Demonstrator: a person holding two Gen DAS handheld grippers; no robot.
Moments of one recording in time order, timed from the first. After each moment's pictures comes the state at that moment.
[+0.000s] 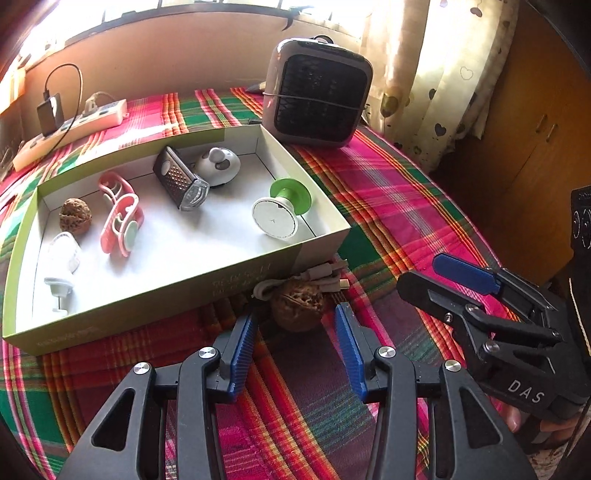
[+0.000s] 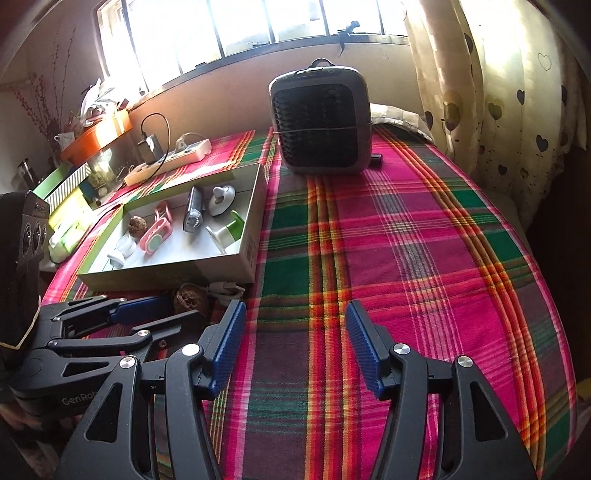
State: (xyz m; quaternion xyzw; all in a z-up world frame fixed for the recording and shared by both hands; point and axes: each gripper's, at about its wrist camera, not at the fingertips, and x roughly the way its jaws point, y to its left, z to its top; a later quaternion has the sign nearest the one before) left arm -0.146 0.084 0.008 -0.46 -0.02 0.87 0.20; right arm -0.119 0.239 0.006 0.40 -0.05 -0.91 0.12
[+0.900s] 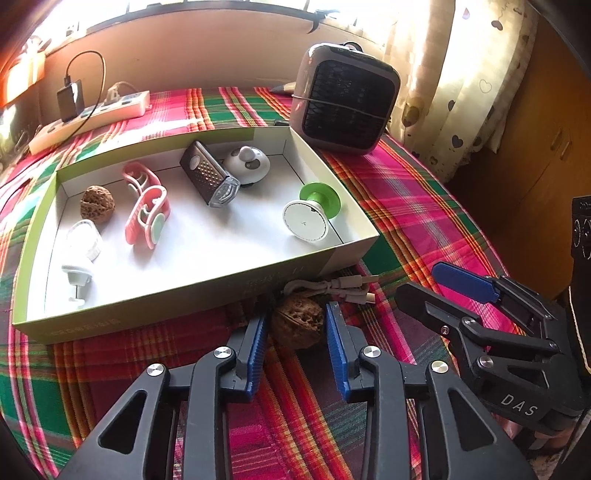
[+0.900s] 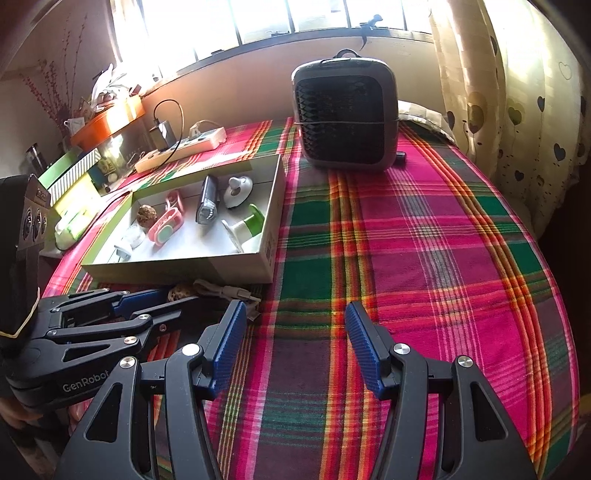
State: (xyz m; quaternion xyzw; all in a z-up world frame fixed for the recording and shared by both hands) left arm -0.145 0.068 0.007 -0.46 -0.04 0.87 0.17; right arm -0.129 0.224 0.004 0.41 -0.03 -0.90 0.15
